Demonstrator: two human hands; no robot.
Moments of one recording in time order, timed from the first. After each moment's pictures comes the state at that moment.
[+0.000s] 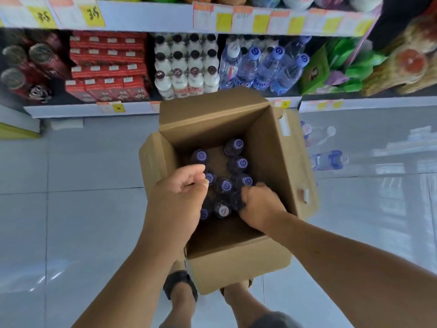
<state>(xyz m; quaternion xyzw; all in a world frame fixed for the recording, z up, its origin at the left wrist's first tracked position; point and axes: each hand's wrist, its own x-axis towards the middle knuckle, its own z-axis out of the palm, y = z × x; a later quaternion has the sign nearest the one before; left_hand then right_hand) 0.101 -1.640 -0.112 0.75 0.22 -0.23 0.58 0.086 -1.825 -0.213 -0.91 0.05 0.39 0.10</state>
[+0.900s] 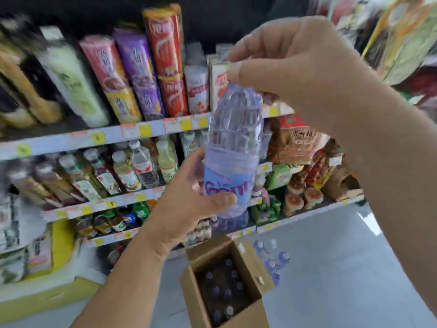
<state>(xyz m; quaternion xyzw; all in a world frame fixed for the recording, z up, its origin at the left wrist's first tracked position) 0.154 -1.632 0.456 0.63 -0.26 -0.17 0.72 0.132 -1.822 0.617 -0.86 -0.08 -0.19 0.46</state>
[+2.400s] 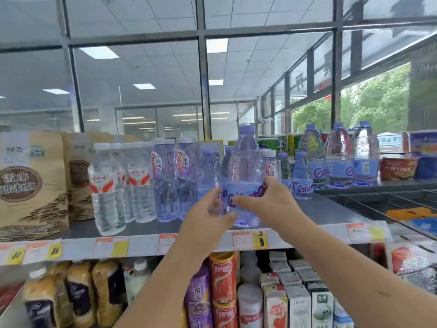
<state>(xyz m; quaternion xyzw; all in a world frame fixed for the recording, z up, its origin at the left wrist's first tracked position) 0.363 -1.658 0.741 0.77 -0.18 0.14 0.60 0.374 -1.825 0.766 -0.80 -0.09 -0.24 0.54</state>
